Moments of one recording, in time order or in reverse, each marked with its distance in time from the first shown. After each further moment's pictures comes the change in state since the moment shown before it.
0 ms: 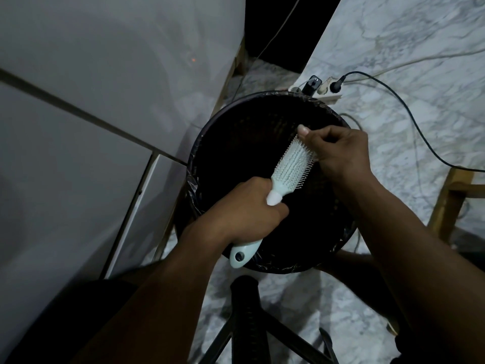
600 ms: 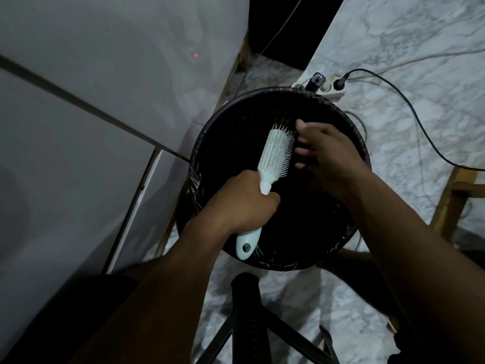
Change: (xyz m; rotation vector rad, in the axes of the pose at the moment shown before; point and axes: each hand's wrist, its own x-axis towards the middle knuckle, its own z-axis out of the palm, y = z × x) left_hand 0.002 -0.002 -0.004 0.039 0.117 -0.129; right_hand 0.000 0.000 0.011 0.133 -0.201 0.324
